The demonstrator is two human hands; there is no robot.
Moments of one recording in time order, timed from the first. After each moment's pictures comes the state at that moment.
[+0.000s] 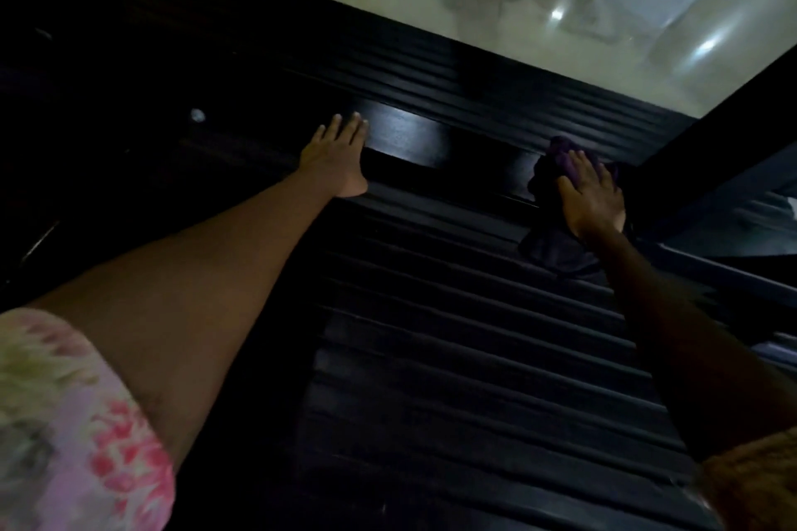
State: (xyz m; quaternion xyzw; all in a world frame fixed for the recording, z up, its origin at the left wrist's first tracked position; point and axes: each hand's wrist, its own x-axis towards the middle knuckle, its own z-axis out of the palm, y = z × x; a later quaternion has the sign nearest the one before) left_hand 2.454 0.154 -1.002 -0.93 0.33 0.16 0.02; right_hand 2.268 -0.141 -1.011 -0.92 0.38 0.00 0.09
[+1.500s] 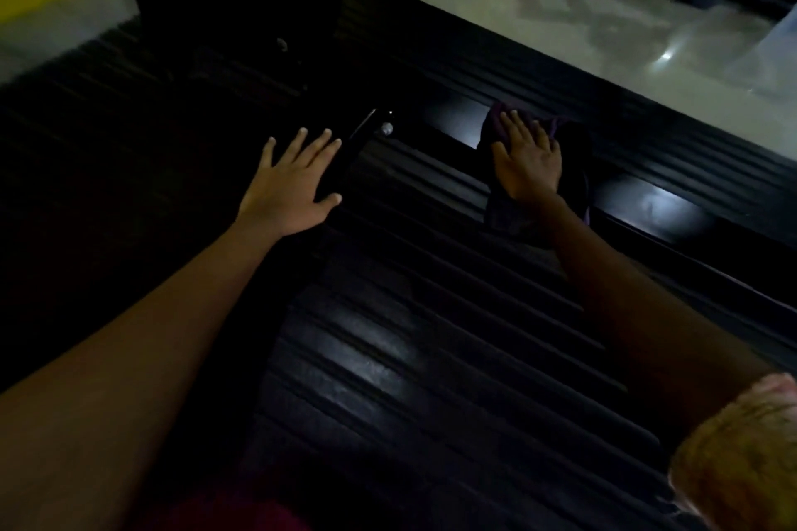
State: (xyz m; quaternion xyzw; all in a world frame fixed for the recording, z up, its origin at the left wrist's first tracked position) left_hand 2.499 0.422 -1.027 -0.97 0.24 0.03 -0.04; right_hand 2.478 0.106 -1.015 -0.98 0.18 0.00 0.07
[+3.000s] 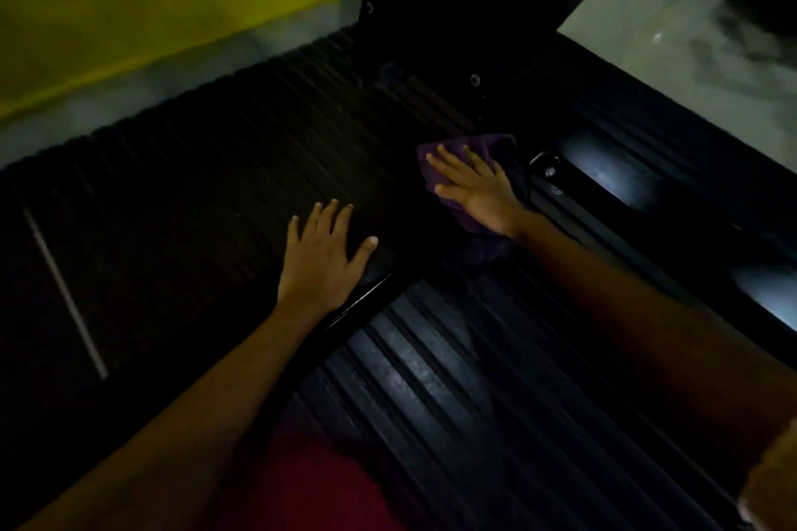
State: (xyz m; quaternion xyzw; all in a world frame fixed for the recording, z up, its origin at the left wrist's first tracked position) left_hand 2.385 0.555 -1.030 -0.99 -0.04 0.01 -0.13; right_hand 2.521 0.333 -1.009 -0.96 -0.22 0.12 0.07
